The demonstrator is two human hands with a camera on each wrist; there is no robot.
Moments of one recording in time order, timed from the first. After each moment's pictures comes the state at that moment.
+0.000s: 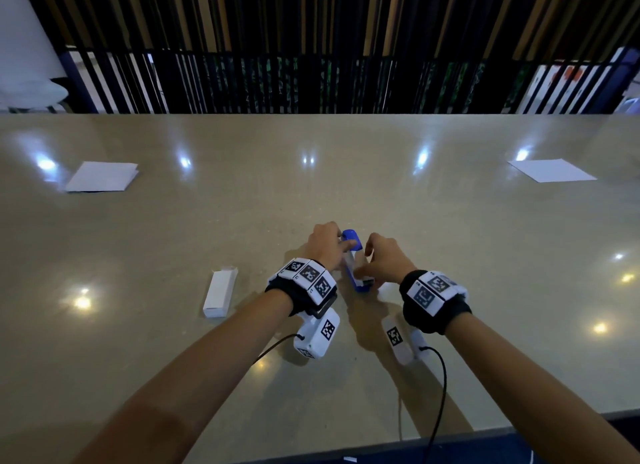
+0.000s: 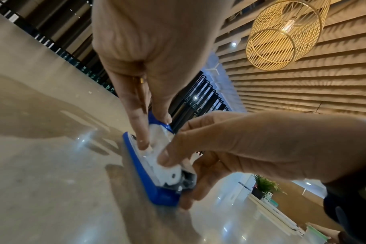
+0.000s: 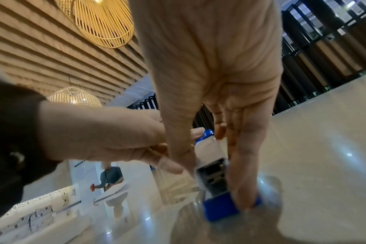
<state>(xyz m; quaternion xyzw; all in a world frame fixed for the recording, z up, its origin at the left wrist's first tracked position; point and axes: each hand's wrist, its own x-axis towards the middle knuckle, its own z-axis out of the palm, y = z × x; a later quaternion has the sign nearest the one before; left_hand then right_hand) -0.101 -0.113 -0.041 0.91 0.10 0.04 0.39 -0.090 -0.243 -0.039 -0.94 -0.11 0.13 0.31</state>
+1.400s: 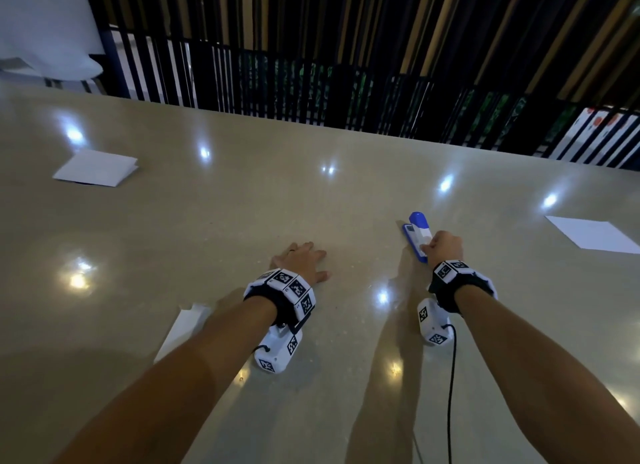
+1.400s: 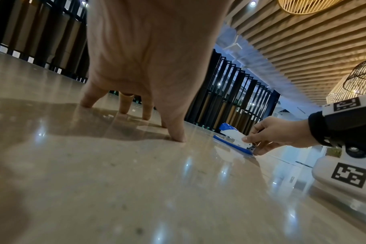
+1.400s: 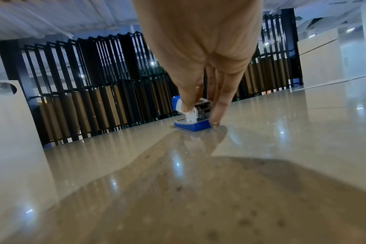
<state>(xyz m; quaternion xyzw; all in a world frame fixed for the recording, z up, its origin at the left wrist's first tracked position) -0.018 -0.055 -0.063 0.98 0.09 -0.13 0.13 0.122 -0.301 -0.046 -0.97 0.03 -0.02 0.22</state>
